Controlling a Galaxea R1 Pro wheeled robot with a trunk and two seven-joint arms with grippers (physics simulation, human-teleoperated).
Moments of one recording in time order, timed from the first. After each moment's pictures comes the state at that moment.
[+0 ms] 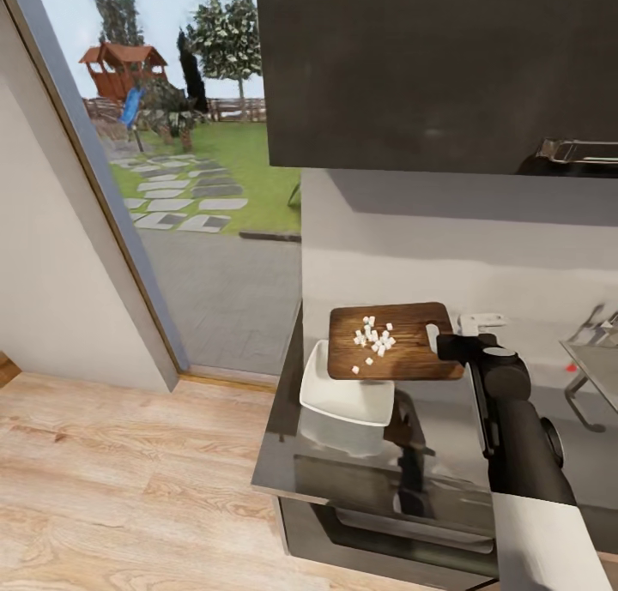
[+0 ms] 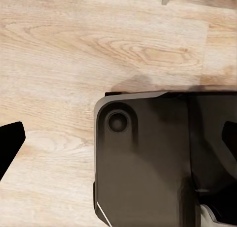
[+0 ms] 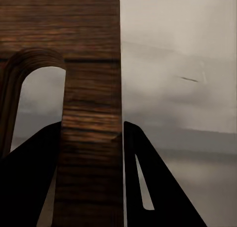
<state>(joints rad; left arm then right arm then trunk) 0.21 -0.03 0.10 -0.57 -0.11 -0.30 -0.01 -0.65 0.01 -0.15 -1.53 0.35 0.87 0.11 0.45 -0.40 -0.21</state>
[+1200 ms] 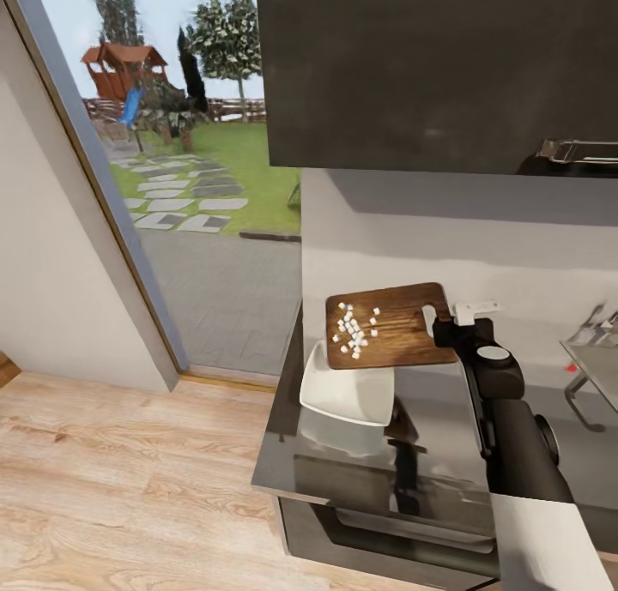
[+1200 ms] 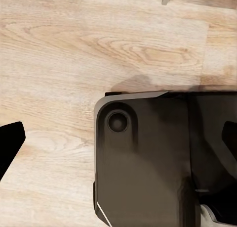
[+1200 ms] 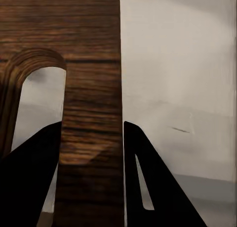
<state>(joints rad) 0.21 -0.03 0.10 -0.57 -0.11 -0.30 -0.01 -0.65 0.00 -0.11 -1.52 0.36 0.70 0.07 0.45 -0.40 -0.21</state>
